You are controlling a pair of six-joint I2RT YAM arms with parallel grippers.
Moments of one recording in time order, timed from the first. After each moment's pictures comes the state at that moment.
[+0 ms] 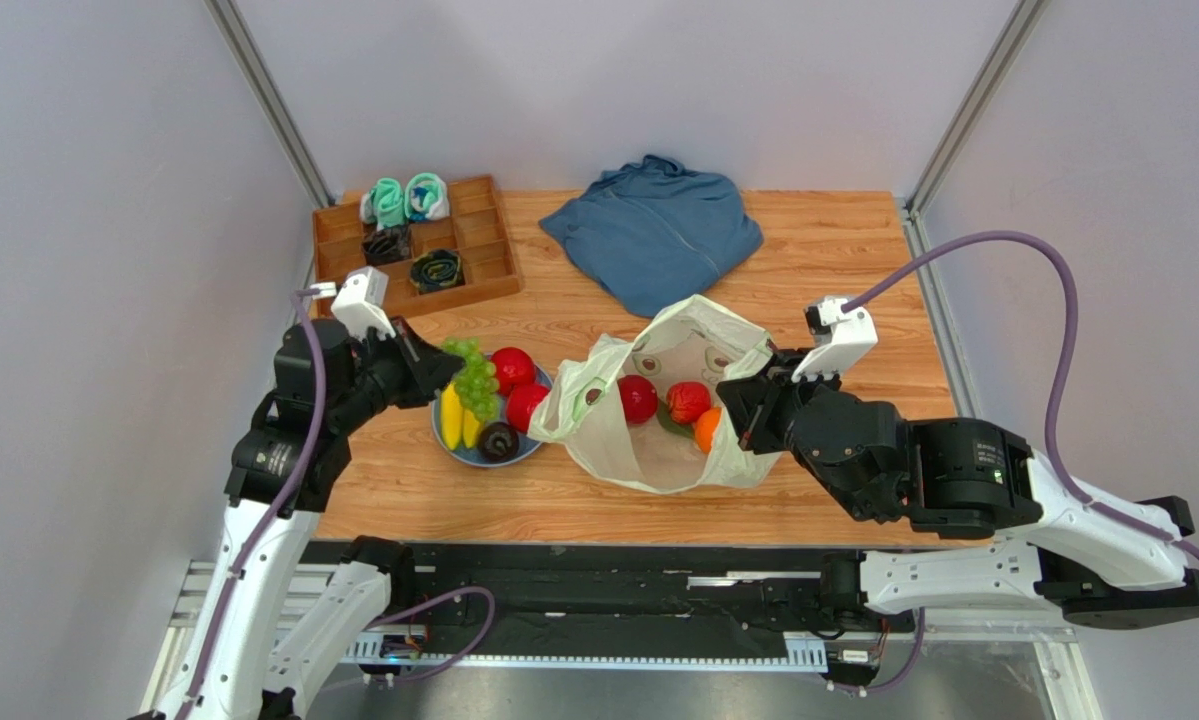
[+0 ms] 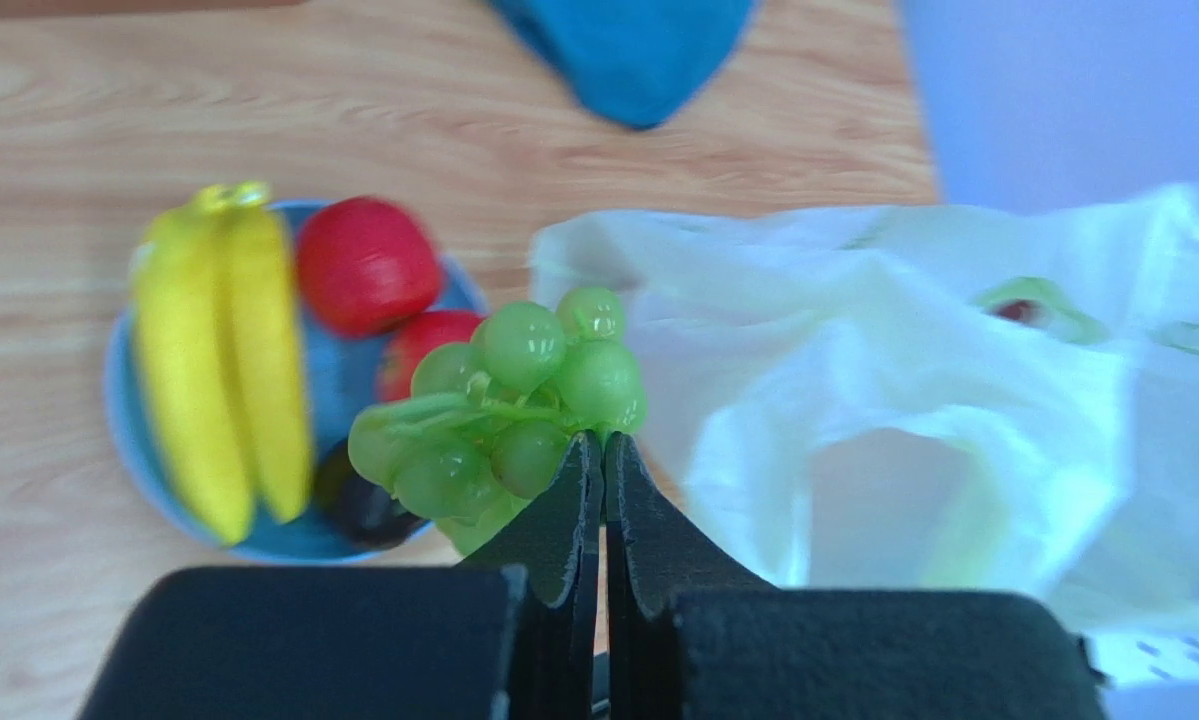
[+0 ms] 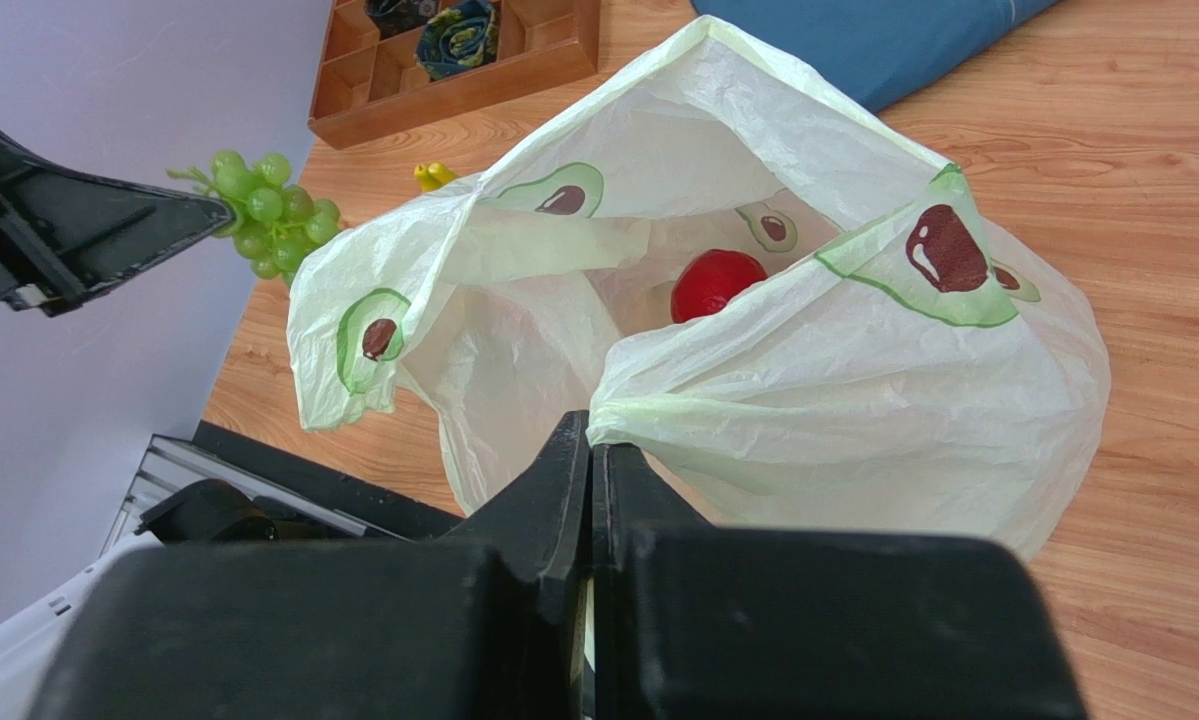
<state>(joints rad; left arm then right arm) -0.21 0.71 0.98 -0.70 0.24 -0.50 1.41 0.90 1.37 -0.98 0.87 0.85</state>
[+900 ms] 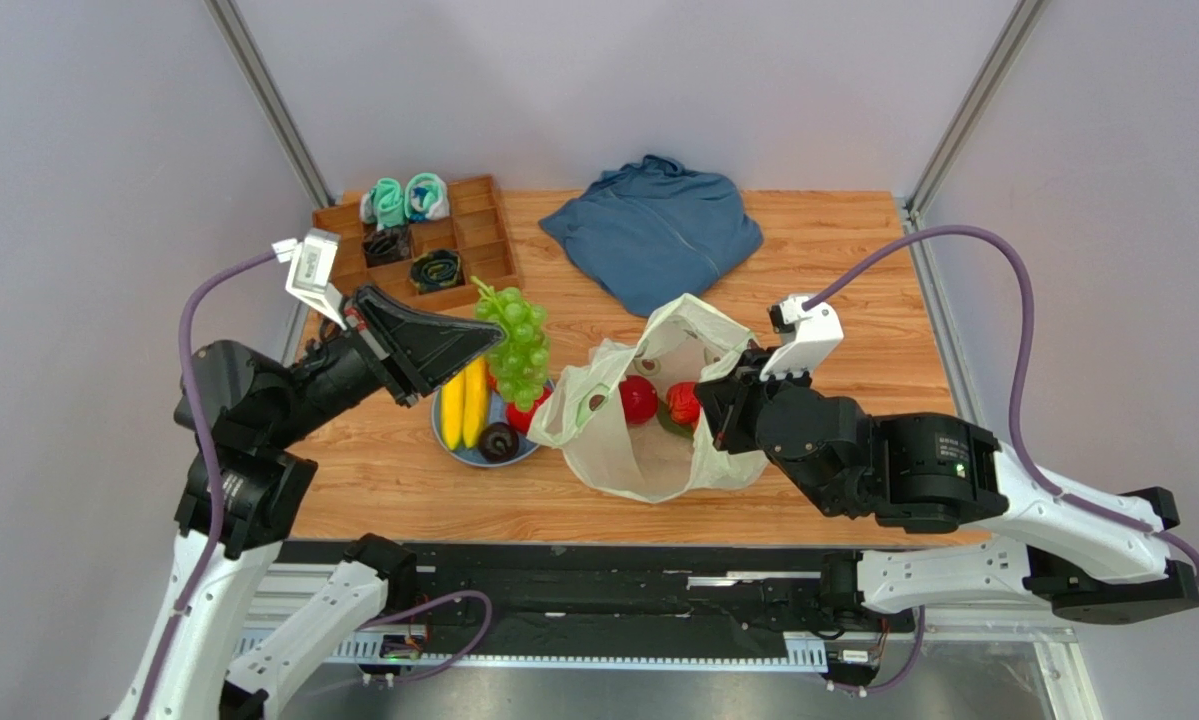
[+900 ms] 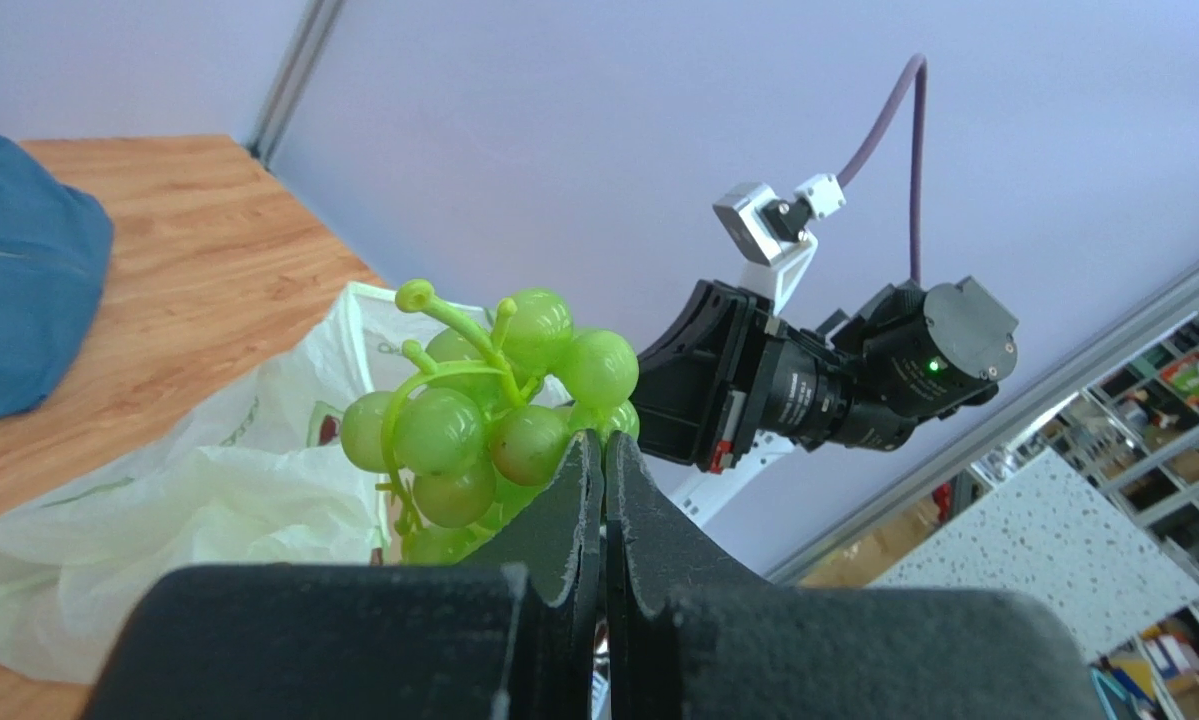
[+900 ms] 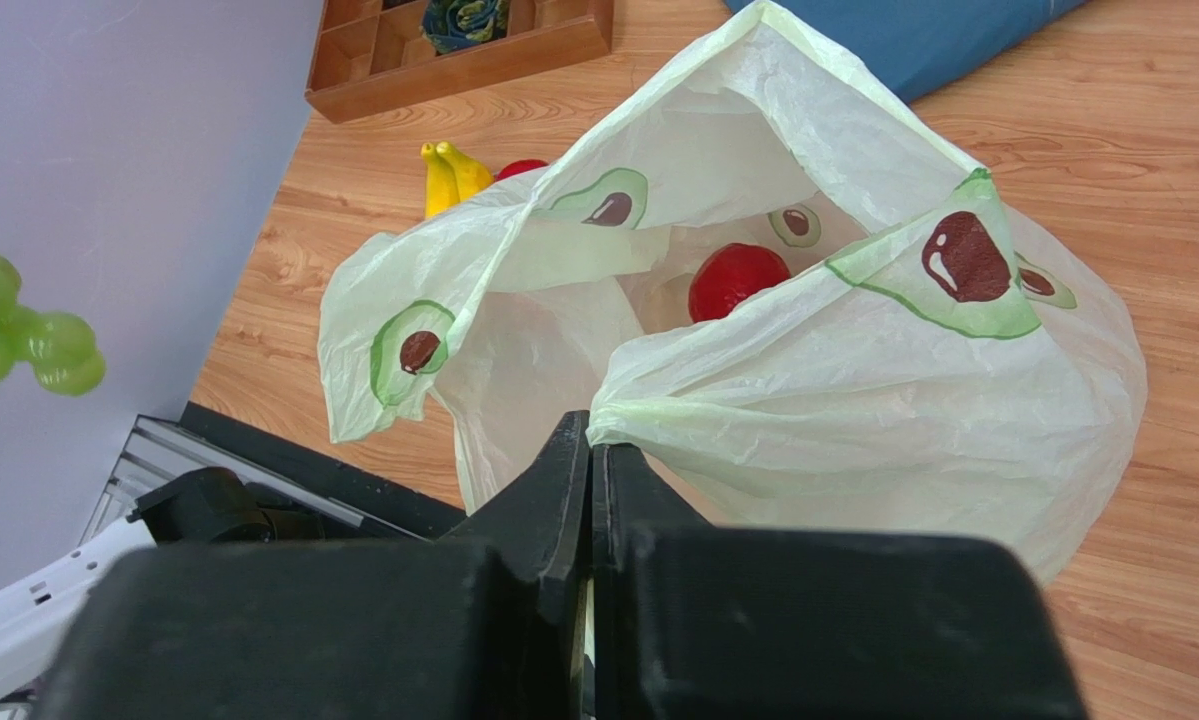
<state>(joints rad) -0.38 0.68 1.17 -0.22 0.62 -0.83 1.40 0.97 1.39 -0.95 0.85 0.83</state>
